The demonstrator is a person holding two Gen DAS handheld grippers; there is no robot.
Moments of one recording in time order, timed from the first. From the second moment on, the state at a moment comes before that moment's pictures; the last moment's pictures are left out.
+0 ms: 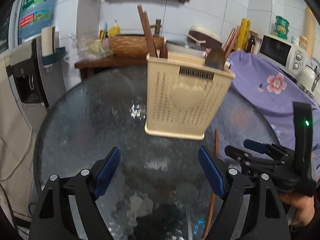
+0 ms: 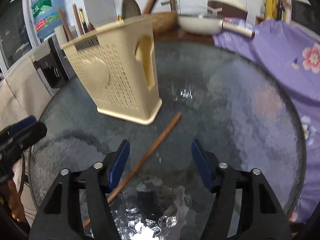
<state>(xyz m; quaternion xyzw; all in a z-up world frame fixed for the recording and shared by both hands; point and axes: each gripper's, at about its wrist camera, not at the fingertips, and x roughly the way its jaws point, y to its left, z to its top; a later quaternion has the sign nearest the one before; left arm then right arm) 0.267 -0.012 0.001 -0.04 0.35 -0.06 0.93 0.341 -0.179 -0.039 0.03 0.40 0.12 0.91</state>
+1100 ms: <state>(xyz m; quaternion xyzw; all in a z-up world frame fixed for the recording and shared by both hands) 0.242 -0.014 -0.048 -0.05 0.41 -0.06 0.91 0.341 -0.163 -0.072 -0.04 0.45 0.14 0.88</state>
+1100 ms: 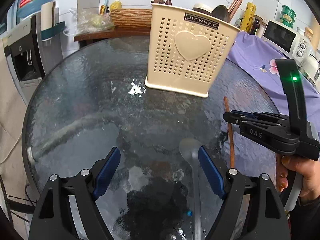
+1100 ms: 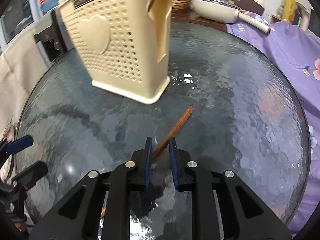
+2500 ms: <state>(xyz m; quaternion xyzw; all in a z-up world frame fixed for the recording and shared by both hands) 0.280 -0.076 -0.060 0.05 0.46 -0.08 0.88 0.327 -0.176 -0.065 -0.01 0.48 0.11 0.87</state>
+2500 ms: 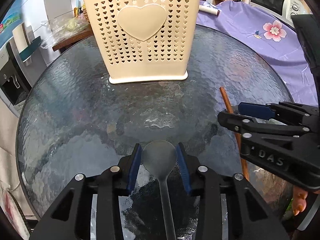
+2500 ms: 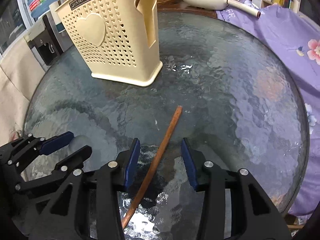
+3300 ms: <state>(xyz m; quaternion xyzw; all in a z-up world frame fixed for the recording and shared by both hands) 0.282 -0.072 -0.060 0.03 0.47 -0.09 0.88 0.328 -0.165 -0.068 -0.03 0.47 0.10 0.87</state>
